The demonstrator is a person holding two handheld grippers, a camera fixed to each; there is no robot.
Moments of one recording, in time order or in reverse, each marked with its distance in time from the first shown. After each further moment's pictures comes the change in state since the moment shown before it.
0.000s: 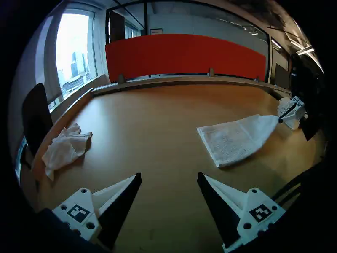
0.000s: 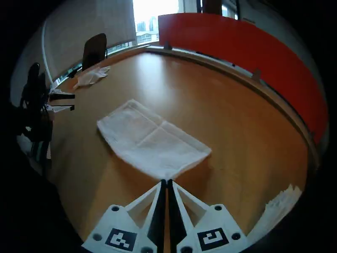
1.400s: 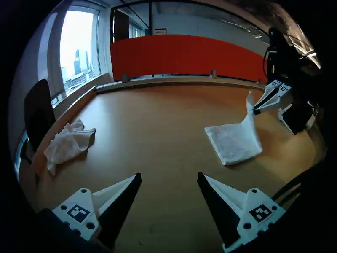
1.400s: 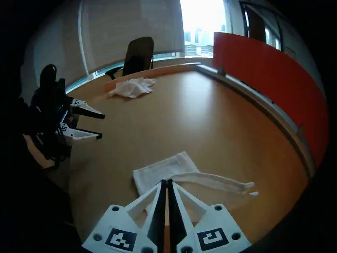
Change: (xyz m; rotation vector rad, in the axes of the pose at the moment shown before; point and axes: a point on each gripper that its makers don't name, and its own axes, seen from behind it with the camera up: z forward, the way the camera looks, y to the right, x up) left arm -0.004 -0.004 -0.012 0.015 0.001 -0.032; right arm 0.128 -0.108 0.072 0.289 0.079 -0.251
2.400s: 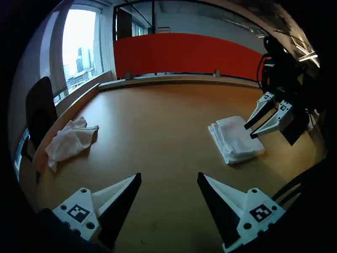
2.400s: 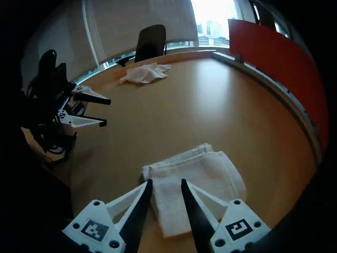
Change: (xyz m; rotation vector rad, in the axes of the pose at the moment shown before) left arm -0.005 -0.007 0.000 0.018 -0.013 -0.011; right arm -0.022 -0.024 0.039 0.105 -0.075 -0.005
